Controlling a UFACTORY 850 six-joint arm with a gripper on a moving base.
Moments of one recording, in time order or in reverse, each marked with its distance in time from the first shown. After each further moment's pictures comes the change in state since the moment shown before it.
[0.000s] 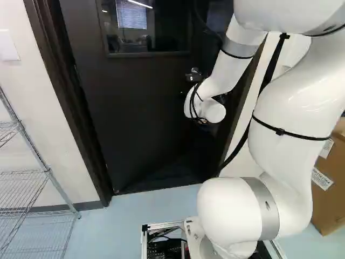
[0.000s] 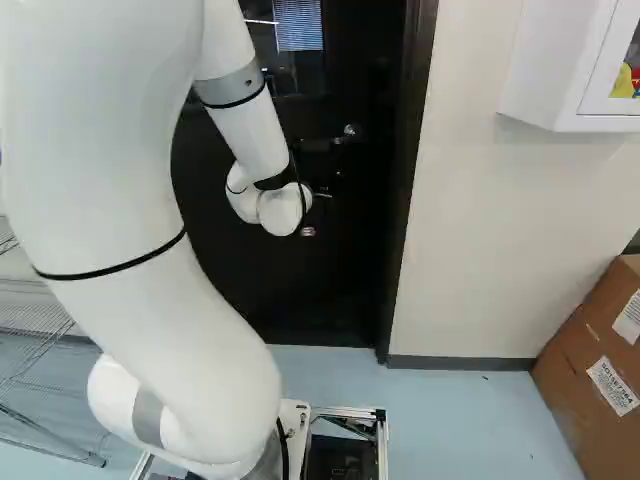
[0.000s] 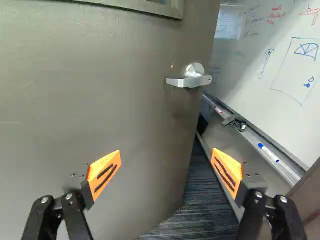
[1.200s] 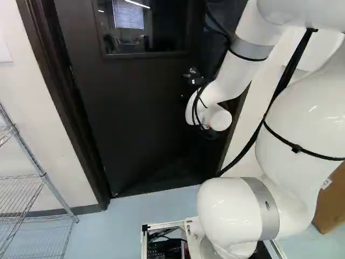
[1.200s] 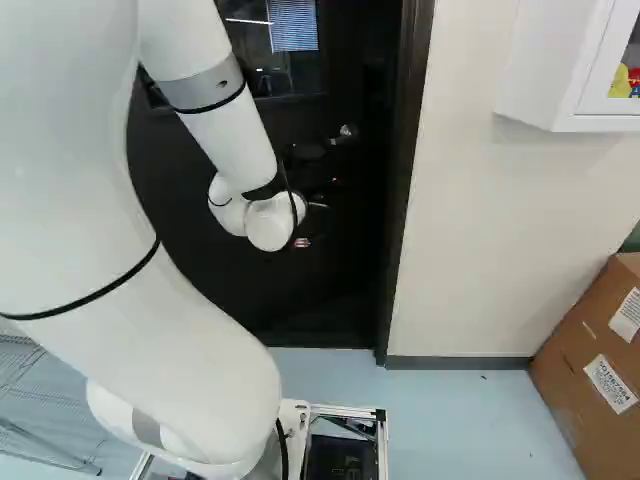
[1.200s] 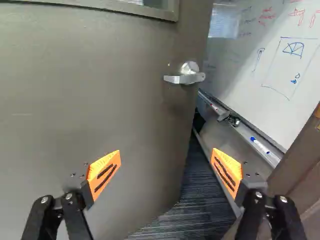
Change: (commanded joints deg) arm 0.2 6.3 6.5 0.0 0.0 0.0
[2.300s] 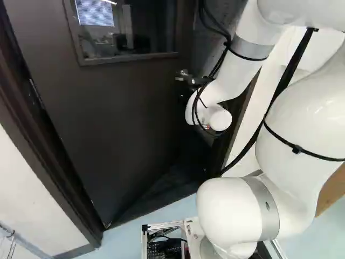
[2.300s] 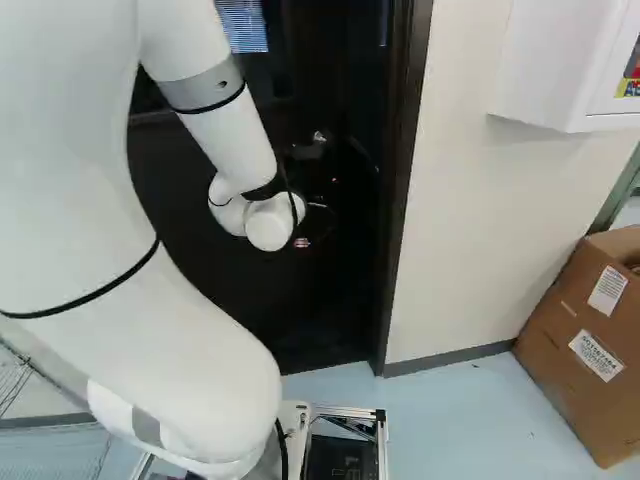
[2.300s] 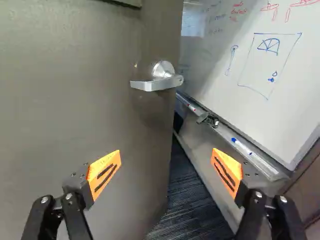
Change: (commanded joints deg) arm 0.0 0.0 0.0 0.0 0.0 0.0
